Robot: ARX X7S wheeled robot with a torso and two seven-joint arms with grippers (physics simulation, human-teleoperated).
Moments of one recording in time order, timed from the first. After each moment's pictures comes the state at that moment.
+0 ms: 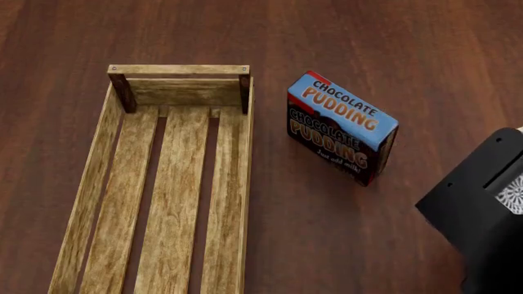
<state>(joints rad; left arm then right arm) -0.94 -0.74 -0.38 1.03 -1.95 -1.20 -1.43 1.79 1.05 -1.45 -0.28 1.93 1.45 0.95</state>
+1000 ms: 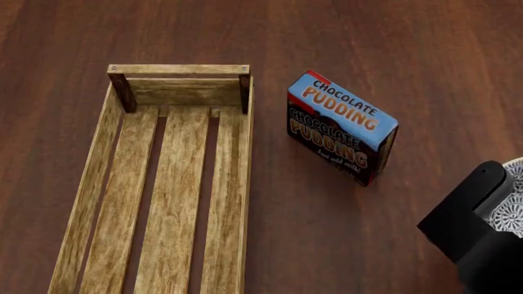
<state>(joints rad) -0.96 -0.72 -0.35 1.02 -1.97 -1.22 -1.48 1.61 1.00 -1.55 -0.17 1.45 1.31 0.58</state>
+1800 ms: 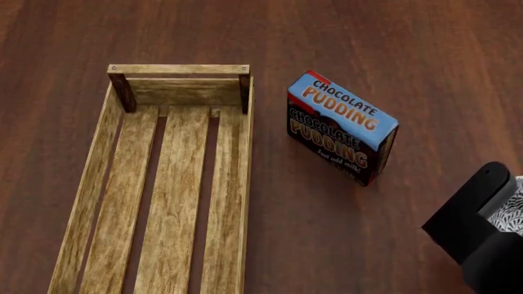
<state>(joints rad) -0.94 -0.71 -0.38 1.03 -1.98 -1.23 -1.48 1.60 1.01 -1.58 -0.17 1.37 1.28 0.54</state>
